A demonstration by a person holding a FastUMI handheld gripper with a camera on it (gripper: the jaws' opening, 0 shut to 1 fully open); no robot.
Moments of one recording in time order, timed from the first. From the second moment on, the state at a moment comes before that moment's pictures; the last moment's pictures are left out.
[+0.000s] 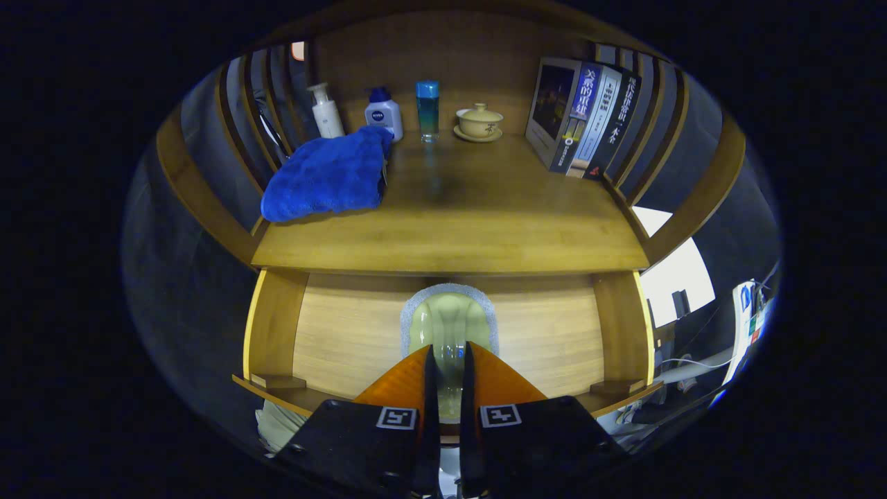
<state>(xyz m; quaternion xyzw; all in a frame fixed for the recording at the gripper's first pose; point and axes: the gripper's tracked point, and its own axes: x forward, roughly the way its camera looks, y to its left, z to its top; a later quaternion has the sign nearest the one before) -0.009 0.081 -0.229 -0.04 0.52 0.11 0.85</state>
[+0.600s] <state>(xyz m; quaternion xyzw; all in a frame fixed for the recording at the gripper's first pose) 0.060 0.093 -0.196 -0.08 0.48 0.09 0.87</state>
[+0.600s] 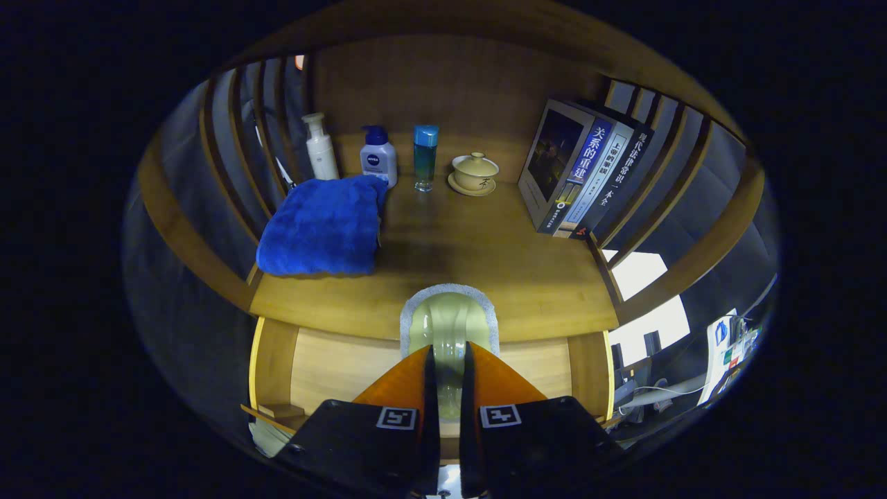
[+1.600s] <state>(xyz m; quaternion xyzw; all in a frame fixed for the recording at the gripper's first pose) 0.195 0.067 -0.248 -0.01 0.46 0.06 0.89</state>
